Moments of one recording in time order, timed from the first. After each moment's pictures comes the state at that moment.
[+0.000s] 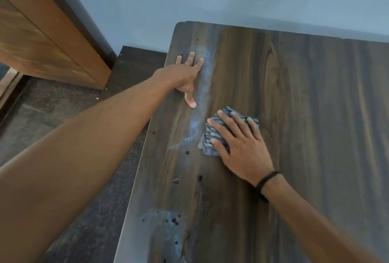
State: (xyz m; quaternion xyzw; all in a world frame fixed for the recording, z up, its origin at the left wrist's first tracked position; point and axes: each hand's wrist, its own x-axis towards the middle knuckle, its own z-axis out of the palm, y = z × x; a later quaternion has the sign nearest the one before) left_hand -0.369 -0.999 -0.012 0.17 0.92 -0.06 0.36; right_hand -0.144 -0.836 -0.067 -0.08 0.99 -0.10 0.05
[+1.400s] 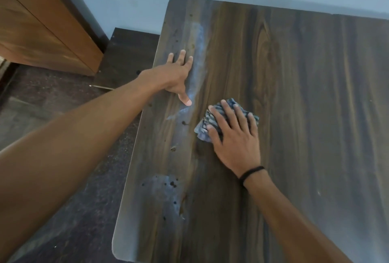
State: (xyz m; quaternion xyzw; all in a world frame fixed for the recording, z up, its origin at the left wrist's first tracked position) left_hand -0.298 -1.021 -0.016 0.19 0.92 -0.04 0.35; right_hand -0.087 -0.865 -0.074 0.05 0.99 -0.11 0.00
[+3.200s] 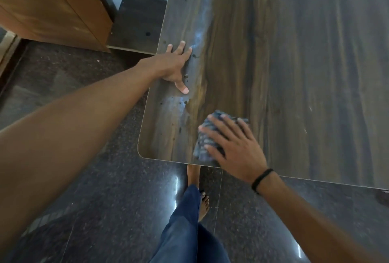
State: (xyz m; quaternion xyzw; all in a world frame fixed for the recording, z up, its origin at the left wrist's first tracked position) left_hand -0.138 -1.082 -0.020 0.19 0.92 -0.01 0.35; right_hand 0.122 -0.894 -0.074 -0.15 0.98 -0.08 0.07
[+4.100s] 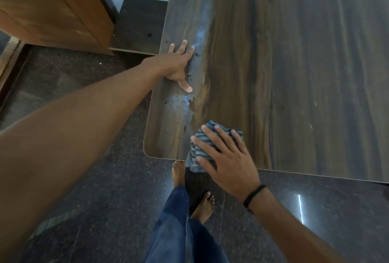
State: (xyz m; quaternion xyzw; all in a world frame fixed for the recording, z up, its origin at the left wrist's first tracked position) left_hand -0.138 -1.083 -0.021 0.20 0.91 -0.01 0.35; right_hand 0.158 -0.937 -0.078 -0.12 0.98 -0.11 0.06
